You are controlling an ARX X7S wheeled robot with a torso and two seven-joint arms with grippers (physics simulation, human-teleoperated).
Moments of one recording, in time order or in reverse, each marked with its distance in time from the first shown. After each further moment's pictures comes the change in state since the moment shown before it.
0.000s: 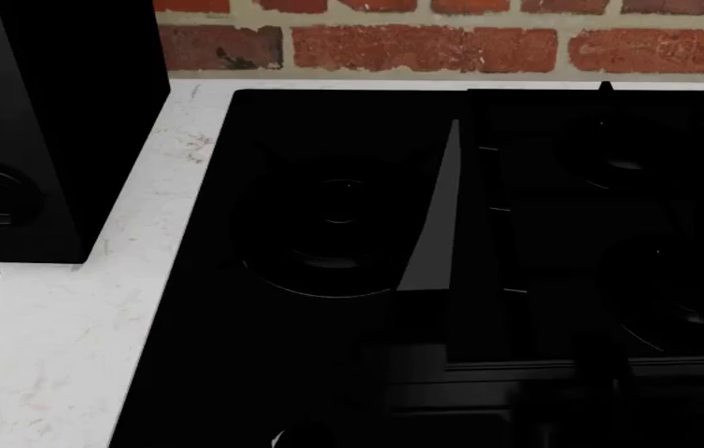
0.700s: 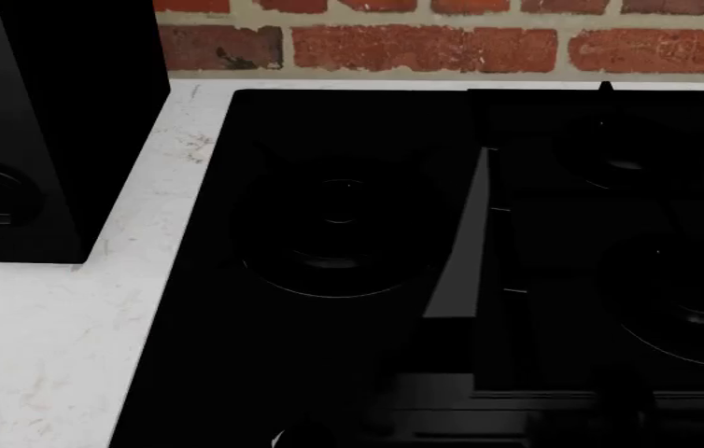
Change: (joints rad) left arm -0.019 -0.294 0.030 -0.137 0.073 0.080 0.318; right arm -0.071 0.032 0.018 -0.004 0.039 -0.060 0.048
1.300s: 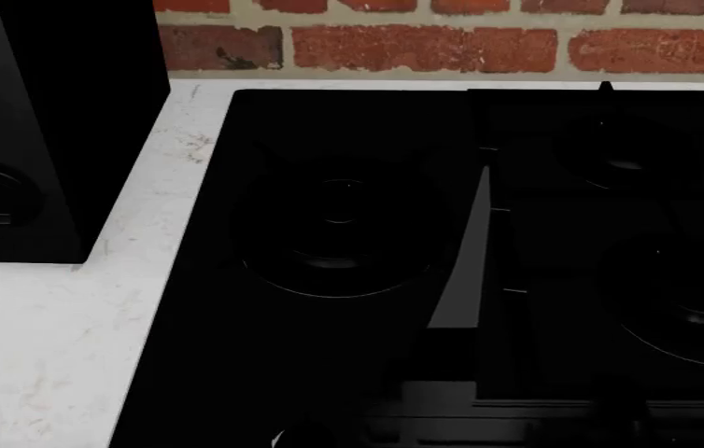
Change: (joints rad) left arm -0.092 -0.041 -0.021 -0.195 -0.118 0.040 0.025; right arm -0.038 0.019 -0.009 0.039 0.009 -0.059 0.022
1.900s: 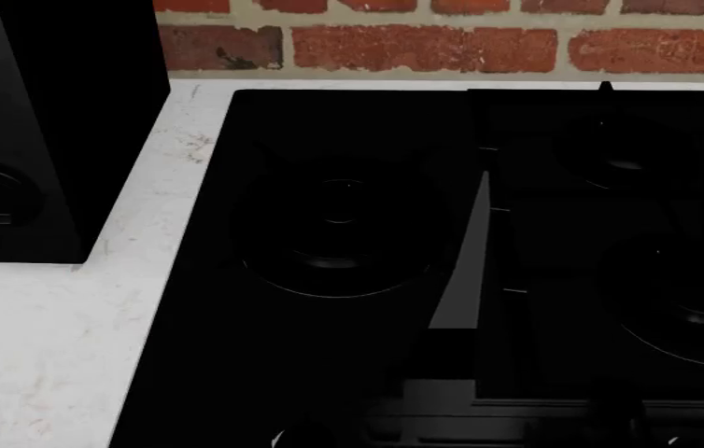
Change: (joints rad) left arm -0.130 0.002 0.001 -0.215 -0.080 0.075 -0.062; right arm -0.006 0.019 -0.012 0.019 0.004 -0.014 0.020
